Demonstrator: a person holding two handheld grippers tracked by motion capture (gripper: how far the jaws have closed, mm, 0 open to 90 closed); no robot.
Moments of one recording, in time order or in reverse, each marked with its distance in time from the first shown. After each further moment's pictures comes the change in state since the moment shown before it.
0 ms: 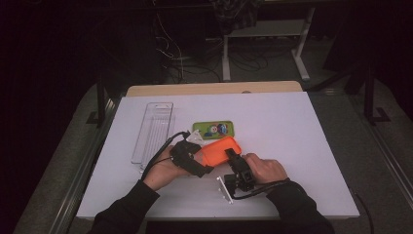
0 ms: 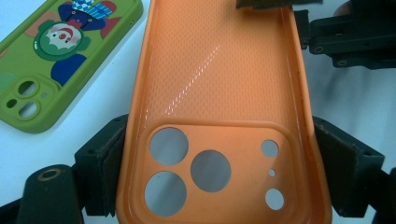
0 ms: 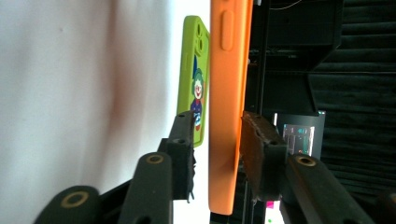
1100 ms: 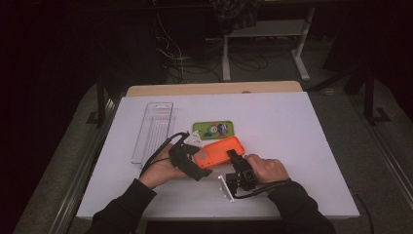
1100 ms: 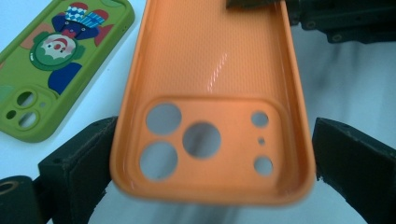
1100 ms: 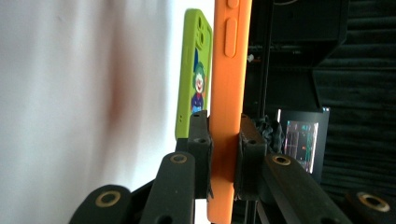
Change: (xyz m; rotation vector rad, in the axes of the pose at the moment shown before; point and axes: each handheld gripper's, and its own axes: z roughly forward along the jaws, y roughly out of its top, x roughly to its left) left arm 0.001 -0.004 -0.004 -0.035 -0.022 0.040; right arm -0.004 -0.004 -0.002 0.016 -0.001 -0.001
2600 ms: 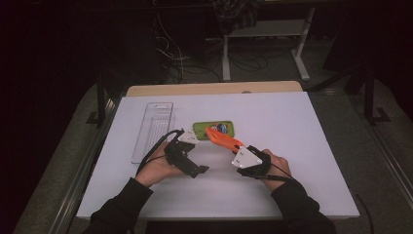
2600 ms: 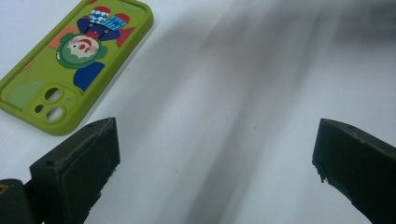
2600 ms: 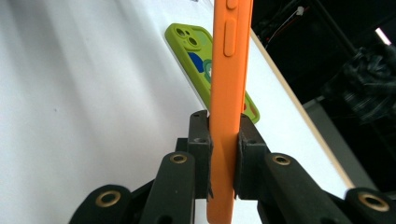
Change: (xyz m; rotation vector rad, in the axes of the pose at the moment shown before) left arm 0.010 -0.004 -0.007 -0.023 0.018 -0.002; right arm -0.035 -0.040 0.004 -0.036 0.291 0.757
